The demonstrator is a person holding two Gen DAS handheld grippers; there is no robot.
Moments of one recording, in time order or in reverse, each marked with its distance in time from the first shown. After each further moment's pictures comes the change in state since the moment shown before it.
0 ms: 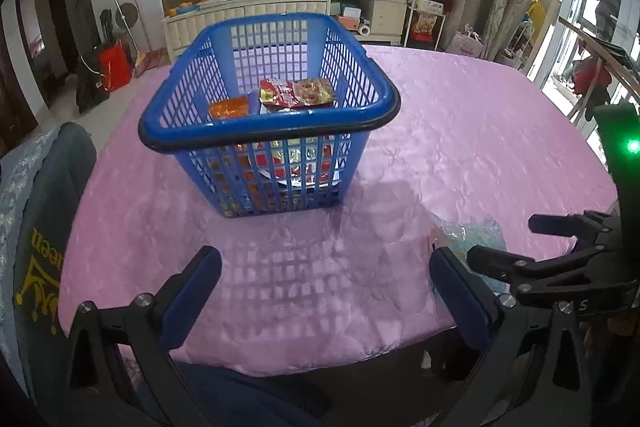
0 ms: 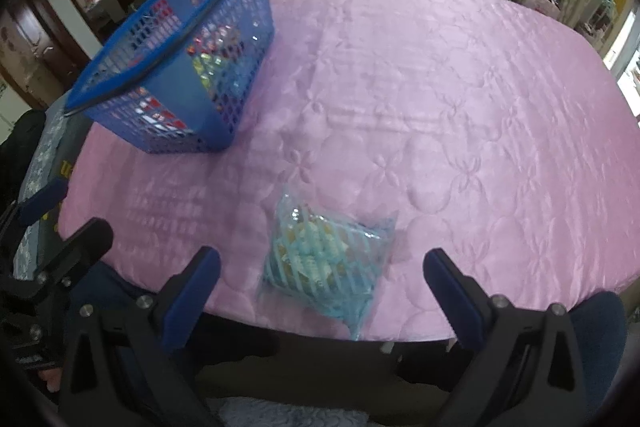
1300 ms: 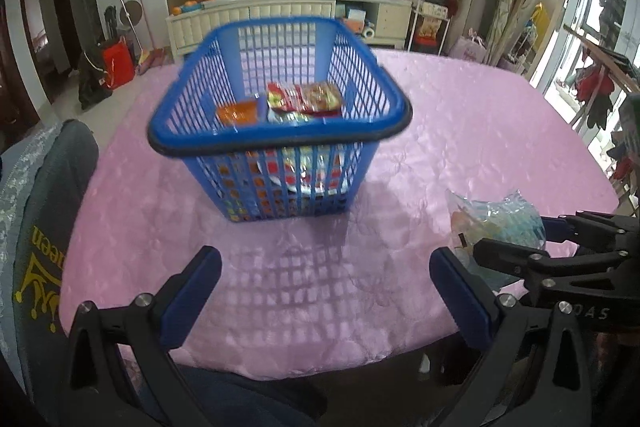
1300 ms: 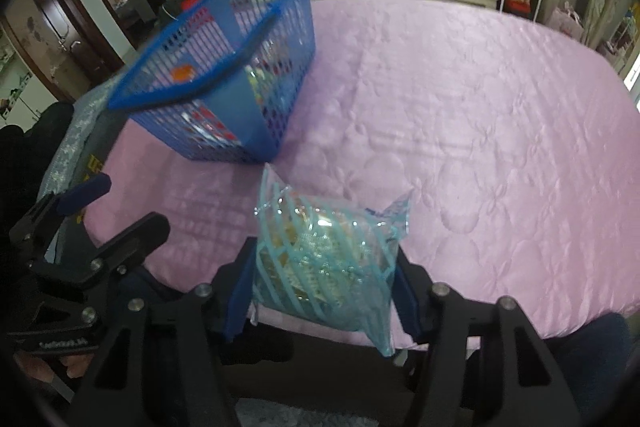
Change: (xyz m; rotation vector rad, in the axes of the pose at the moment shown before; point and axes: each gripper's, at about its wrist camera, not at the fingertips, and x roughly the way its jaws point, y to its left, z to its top) left arm -0.006 0.005 0.010 -0.019 -0.016 0.004; right arm -0.038 0.022 -0.004 -0.075 -0.067 0.082
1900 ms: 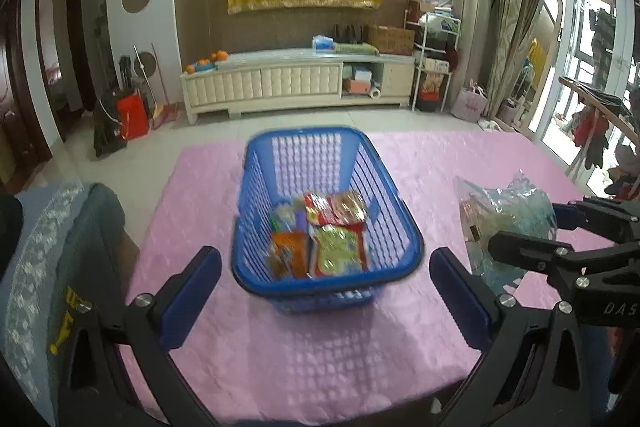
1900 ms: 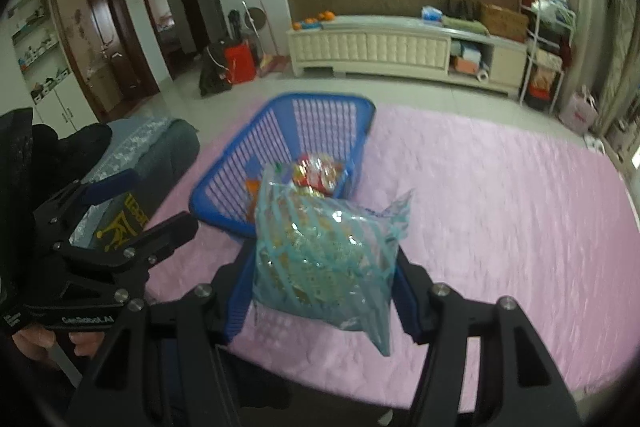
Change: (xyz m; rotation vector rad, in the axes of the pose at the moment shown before) left arm -0.062 0.034 0.072 0.025 -0.199 0.035; right arm -0.068 0.050 0.072 -0.156 -0.231 0.042
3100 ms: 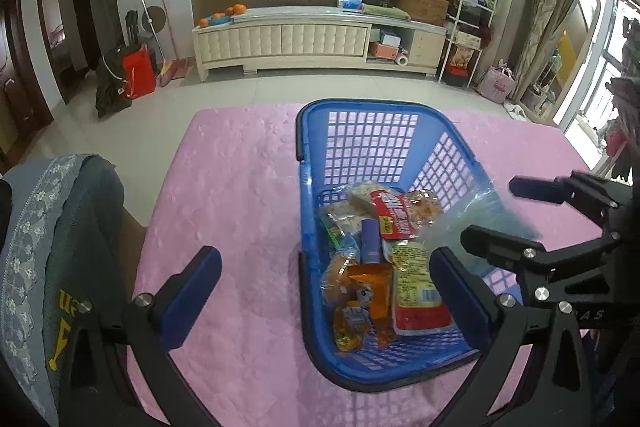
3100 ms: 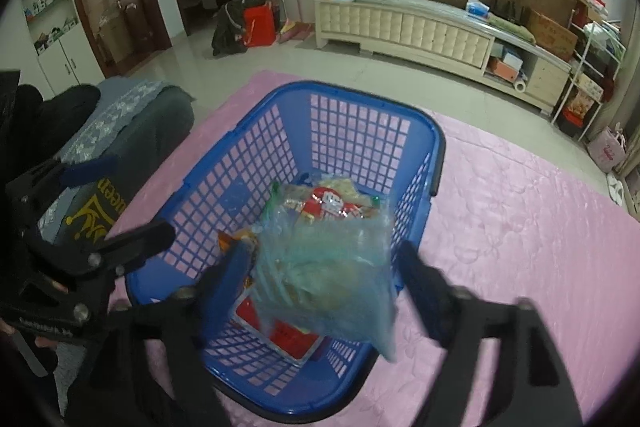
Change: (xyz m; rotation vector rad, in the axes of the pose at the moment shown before) left arm 0.090 0.071 0.024 -0.072 0.156 0.010; right arm 0.120 0.013 0.055 -0.131 0.105 0.008
